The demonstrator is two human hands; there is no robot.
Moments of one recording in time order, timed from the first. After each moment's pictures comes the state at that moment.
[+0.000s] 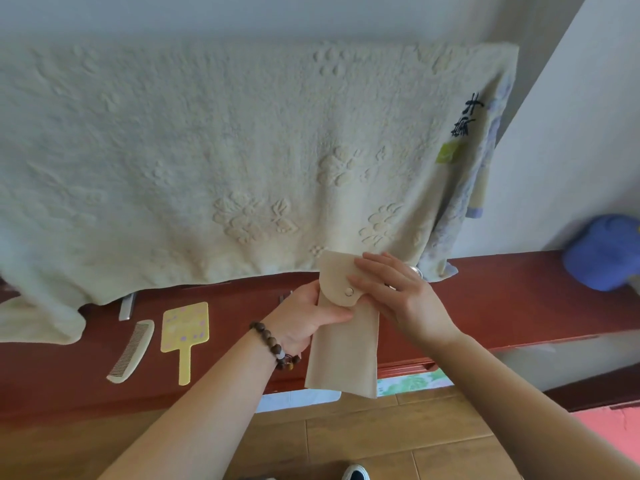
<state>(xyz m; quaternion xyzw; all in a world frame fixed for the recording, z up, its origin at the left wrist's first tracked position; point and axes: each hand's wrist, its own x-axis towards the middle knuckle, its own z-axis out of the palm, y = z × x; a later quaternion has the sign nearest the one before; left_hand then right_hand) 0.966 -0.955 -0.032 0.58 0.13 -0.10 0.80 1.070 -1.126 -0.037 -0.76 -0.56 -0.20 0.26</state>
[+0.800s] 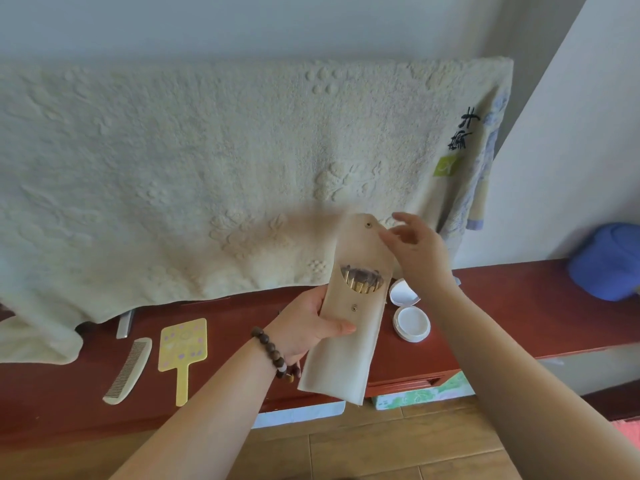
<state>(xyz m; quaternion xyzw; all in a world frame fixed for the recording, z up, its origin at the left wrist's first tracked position) 0.981 -0.947 -0.029 0.68 0.11 -0.11 0.72 1.120 -1.096 0.012 -0.84 -0.15 0.01 0.52</state>
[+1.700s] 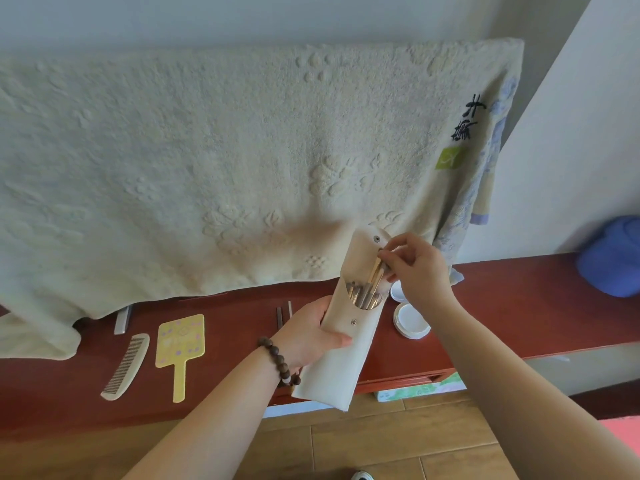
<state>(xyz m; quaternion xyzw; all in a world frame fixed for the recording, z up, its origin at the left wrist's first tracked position) 0.982 -0.959 -0.047 0.76 0.14 -0.13 0.62 1.115 -1.109 -0.014 -0.82 -0.15 0.07 0.56</state>
